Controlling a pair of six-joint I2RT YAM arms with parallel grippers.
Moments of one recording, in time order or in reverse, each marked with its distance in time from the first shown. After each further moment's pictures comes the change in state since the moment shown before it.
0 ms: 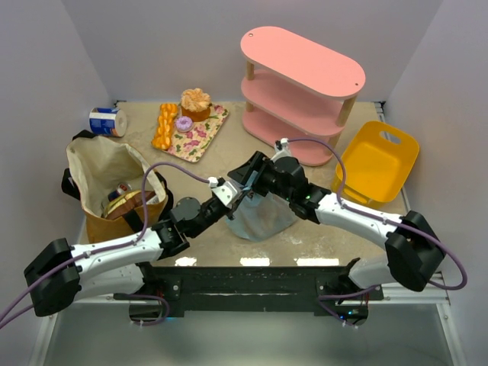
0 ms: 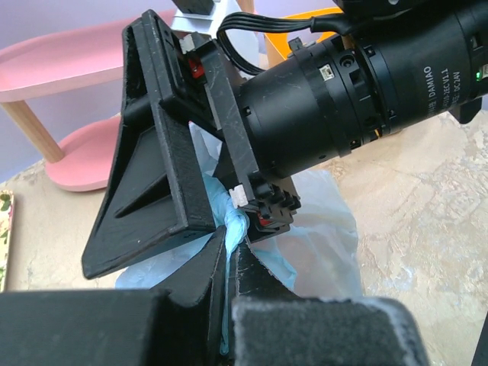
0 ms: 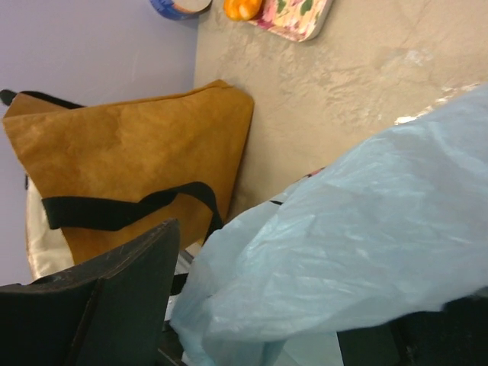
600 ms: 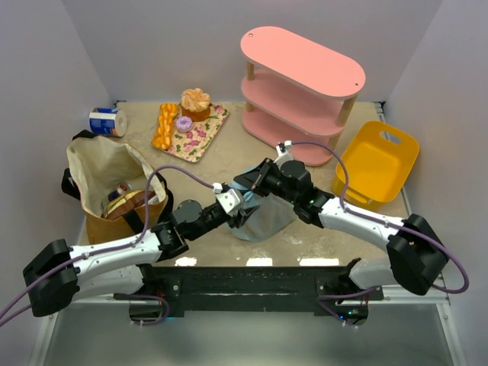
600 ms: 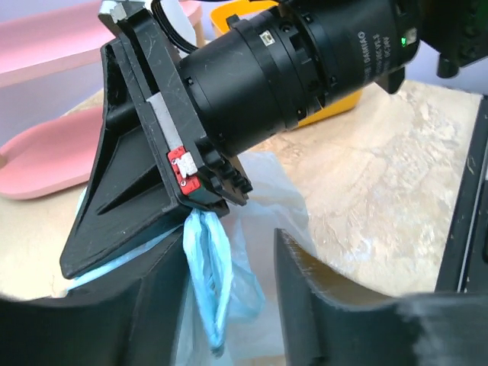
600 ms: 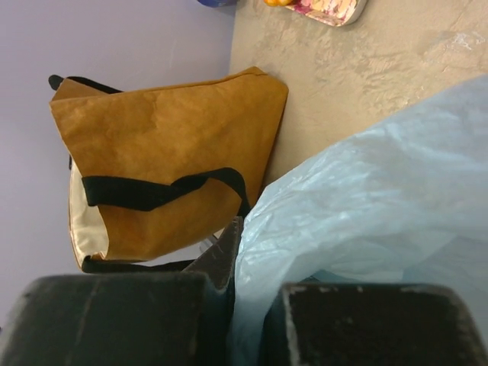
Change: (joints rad) left arm -0.015 -0.007 -0.015 -0.032 0.099 -0.010; right arm -0.015 -0.020 -0.063 0.123 -0.098 0.056
